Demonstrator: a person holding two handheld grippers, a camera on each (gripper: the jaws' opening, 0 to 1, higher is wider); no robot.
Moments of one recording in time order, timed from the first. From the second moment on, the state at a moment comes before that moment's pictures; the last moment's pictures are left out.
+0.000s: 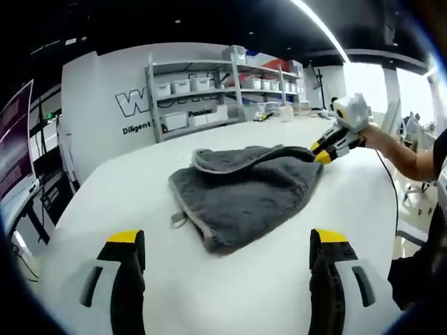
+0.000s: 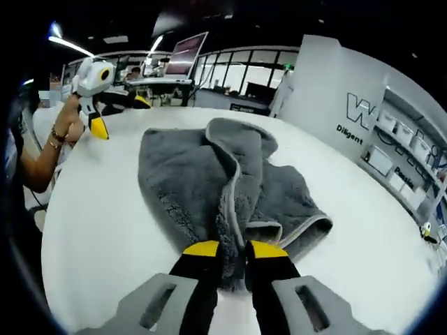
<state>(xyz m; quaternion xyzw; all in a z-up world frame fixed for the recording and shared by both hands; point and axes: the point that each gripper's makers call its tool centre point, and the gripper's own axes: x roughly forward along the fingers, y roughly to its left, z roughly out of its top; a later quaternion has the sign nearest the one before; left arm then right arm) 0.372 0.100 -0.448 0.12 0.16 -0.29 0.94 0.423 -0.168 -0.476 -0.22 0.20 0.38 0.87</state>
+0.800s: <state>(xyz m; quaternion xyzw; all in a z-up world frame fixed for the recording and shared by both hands) 0.380 0.101 -0.449 0.06 0.16 -0.28 0.95 0.396 -0.235 -0.465 -0.19 0.25 0.33 0.89</state>
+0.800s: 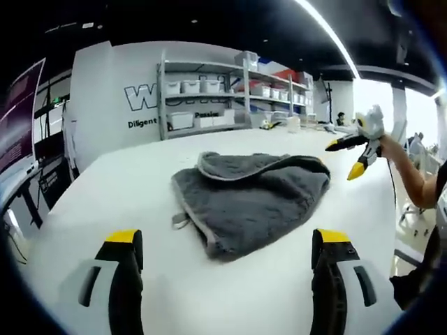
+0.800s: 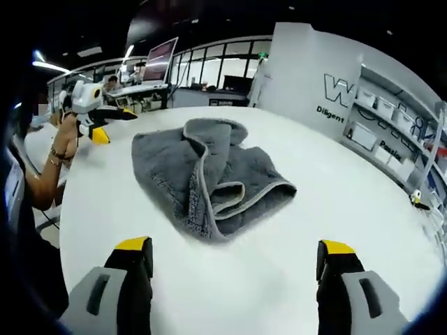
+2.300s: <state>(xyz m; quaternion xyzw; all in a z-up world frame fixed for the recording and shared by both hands) 0.371 0.112 -0.456 0.07 0.16 -0.28 0.94 0.486 -0.017 -0.450 -0.32 0.18 0.47 0.81</state>
